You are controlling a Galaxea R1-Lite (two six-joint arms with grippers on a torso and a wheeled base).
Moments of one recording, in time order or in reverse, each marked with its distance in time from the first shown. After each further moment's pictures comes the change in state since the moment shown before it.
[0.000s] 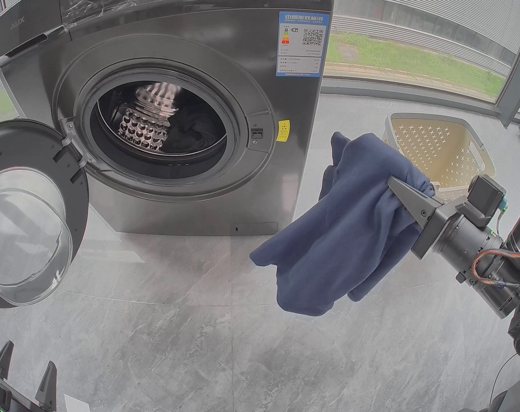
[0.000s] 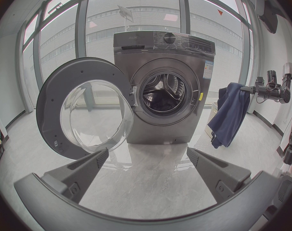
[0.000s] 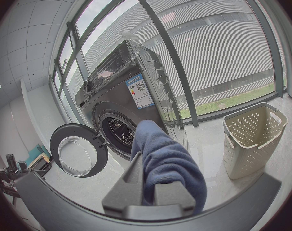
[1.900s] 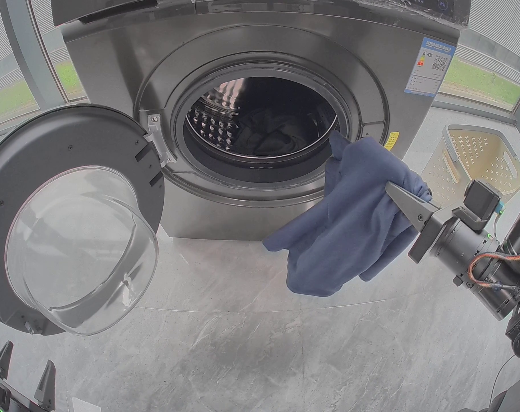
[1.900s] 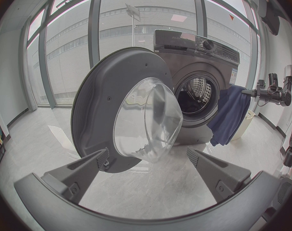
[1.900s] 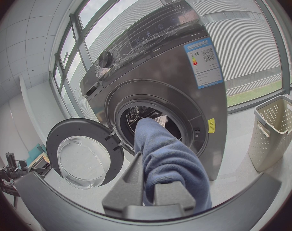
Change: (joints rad) left arm 0.000 0.001 0.000 0.000 0.006 -0.013; right arm -0.002 0.012 0.009 -0.001 0.009 0.003
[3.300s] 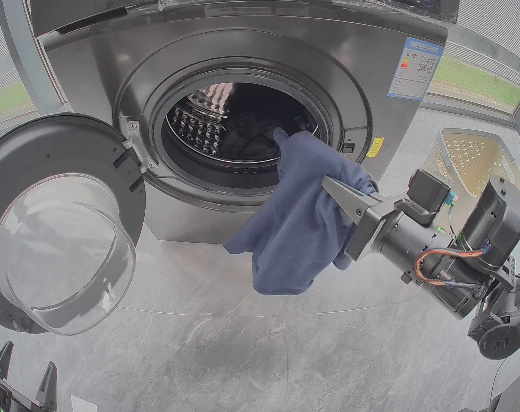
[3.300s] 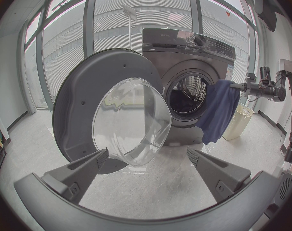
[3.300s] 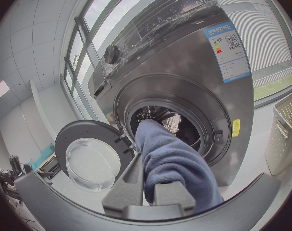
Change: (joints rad) left arm 0.000 0.000 0.000 0.001 -0.003 0.026; right arm 0.131 0.175 -0.182 -0.017 -0.006 0.003
